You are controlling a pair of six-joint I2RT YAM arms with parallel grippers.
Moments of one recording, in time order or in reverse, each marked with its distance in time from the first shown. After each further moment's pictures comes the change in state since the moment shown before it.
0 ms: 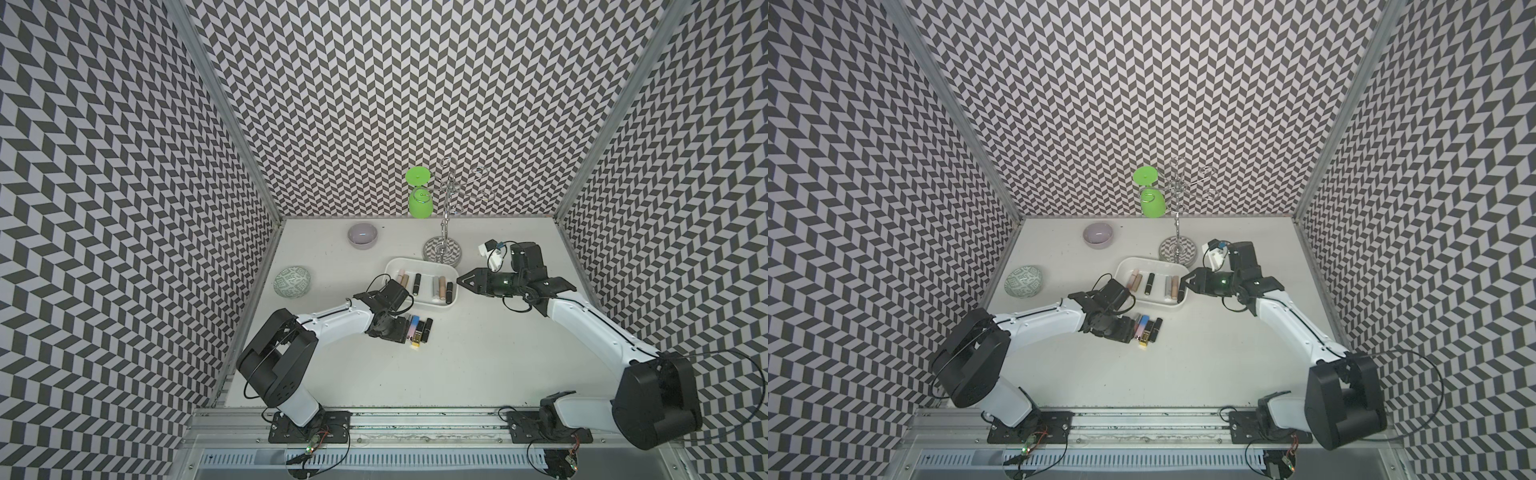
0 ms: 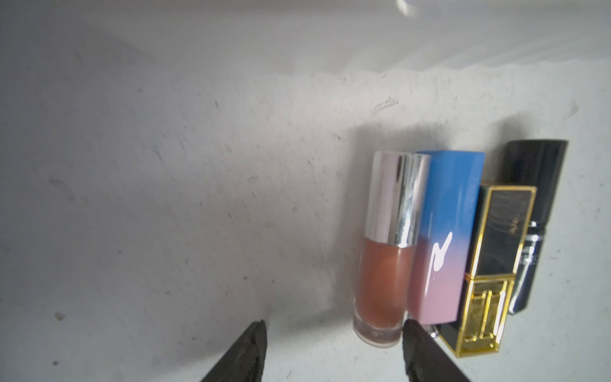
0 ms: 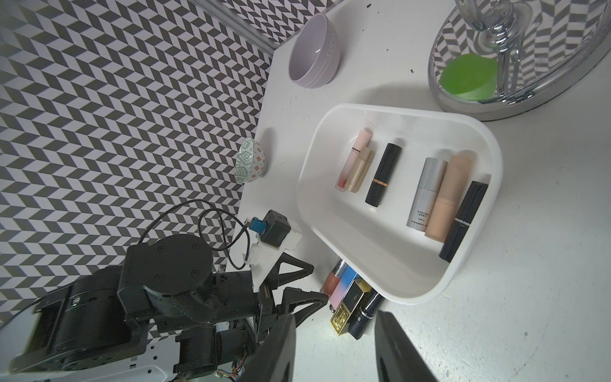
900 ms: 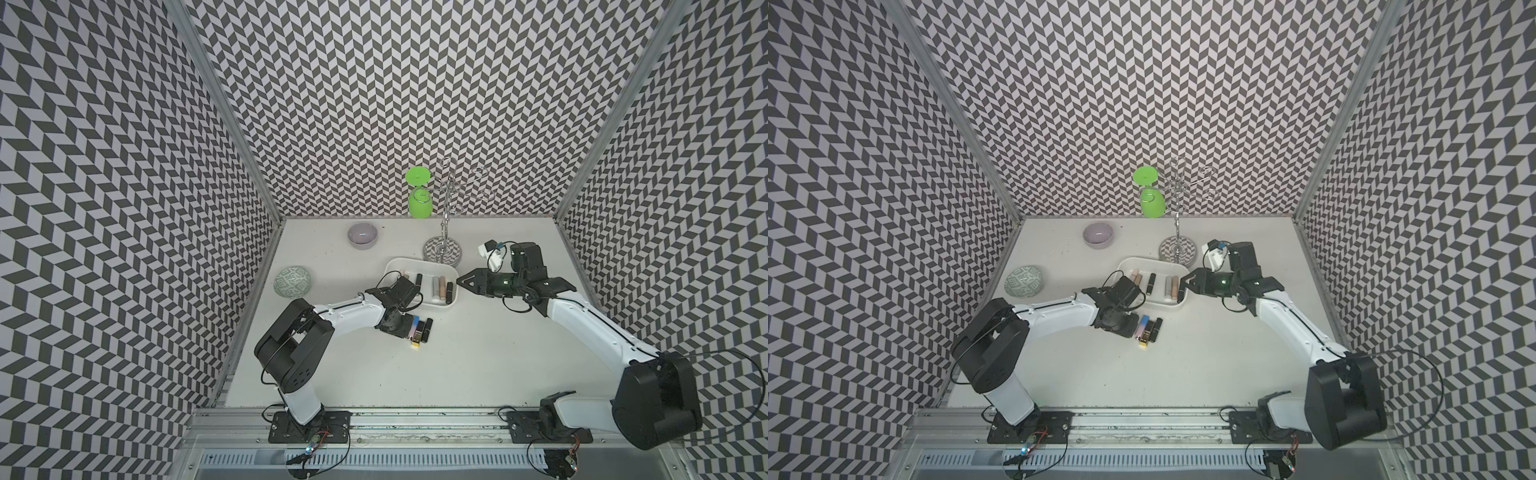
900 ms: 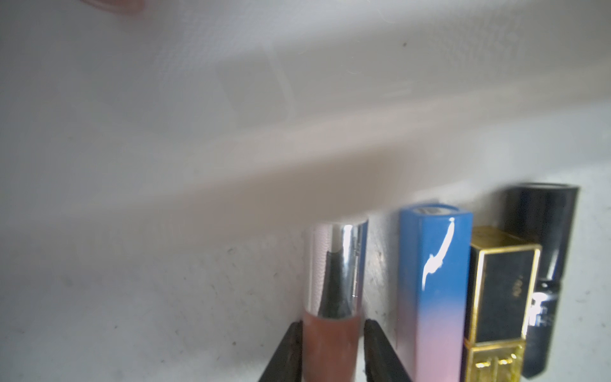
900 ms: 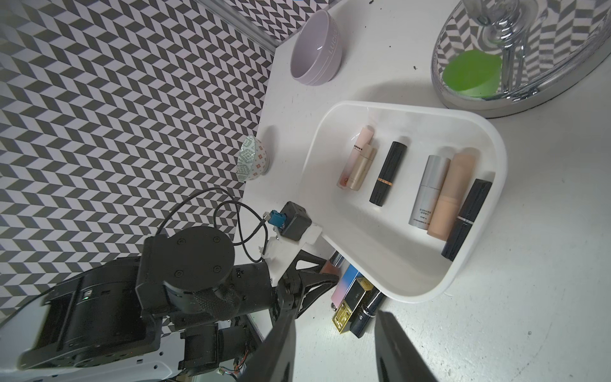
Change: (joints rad) left arm -0.031 0.109 0.089 0.005 -0.058 0.064; right arm 0.000 0.000 -0.002 0.000 -0.011 -0.001
